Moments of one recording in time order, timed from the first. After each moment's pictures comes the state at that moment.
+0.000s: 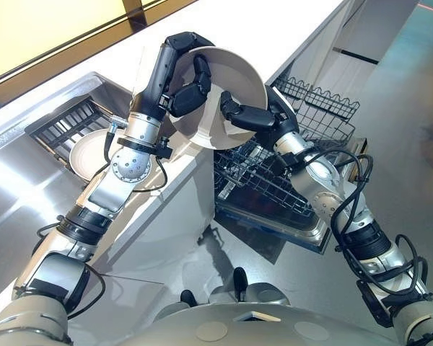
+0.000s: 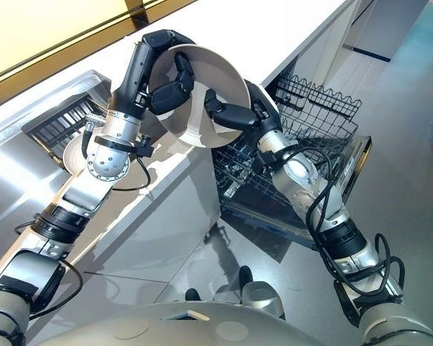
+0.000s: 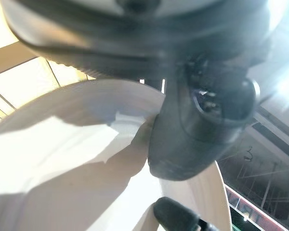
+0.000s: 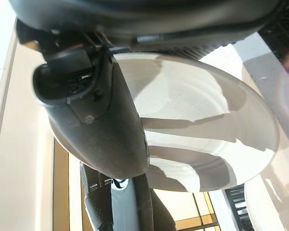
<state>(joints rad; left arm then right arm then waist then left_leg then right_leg) -0.49 0.65 -0.39 0.01 0.03 -0.25 0.30 -0.41 -0.51 0.35 -0.16 0.80 0.19 -0.13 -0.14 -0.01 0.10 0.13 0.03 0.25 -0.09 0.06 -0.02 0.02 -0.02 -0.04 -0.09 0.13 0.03</state>
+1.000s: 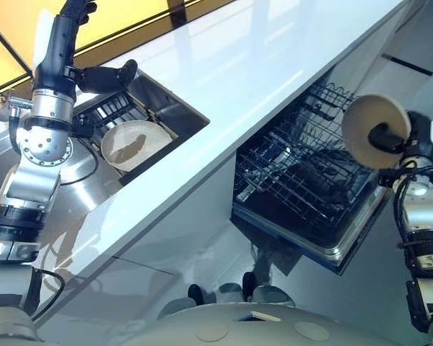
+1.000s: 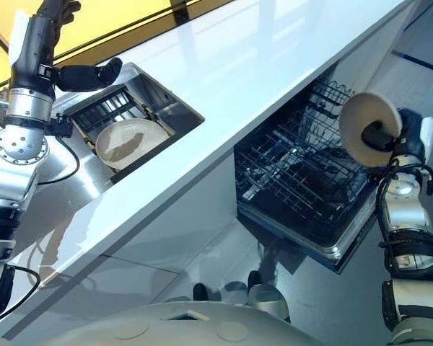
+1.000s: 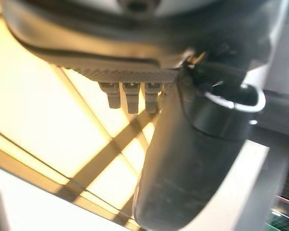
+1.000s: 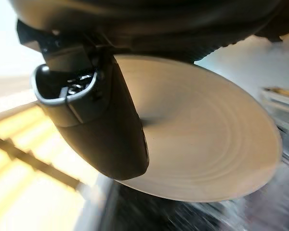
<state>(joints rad) -0.43 0.90 -0.08 0.15 -0.19 -0.15 0.20 -0.32 -0.77 -0.01 0.64 0.08 0.02 -0.25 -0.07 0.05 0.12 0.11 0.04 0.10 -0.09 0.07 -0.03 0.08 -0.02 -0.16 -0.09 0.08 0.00</state>
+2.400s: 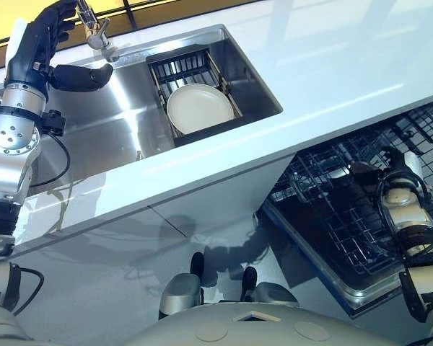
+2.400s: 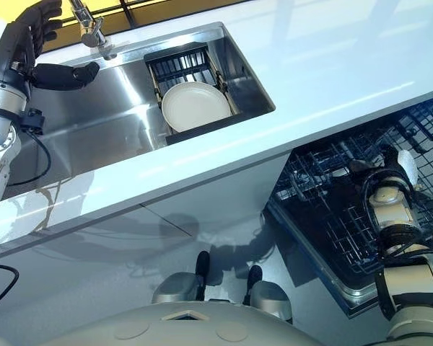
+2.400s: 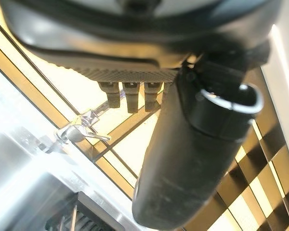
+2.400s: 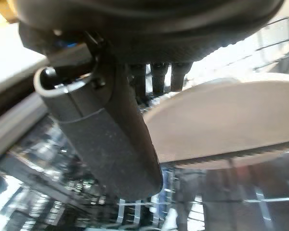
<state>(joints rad) -0.47 1.00 -0.08 0.25 -0.35 -0.09 0.10 -0.39 -0.74 0.12 0.77 0.01 0.16 -0.27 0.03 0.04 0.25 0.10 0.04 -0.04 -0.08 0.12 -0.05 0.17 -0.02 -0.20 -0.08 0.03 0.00</state>
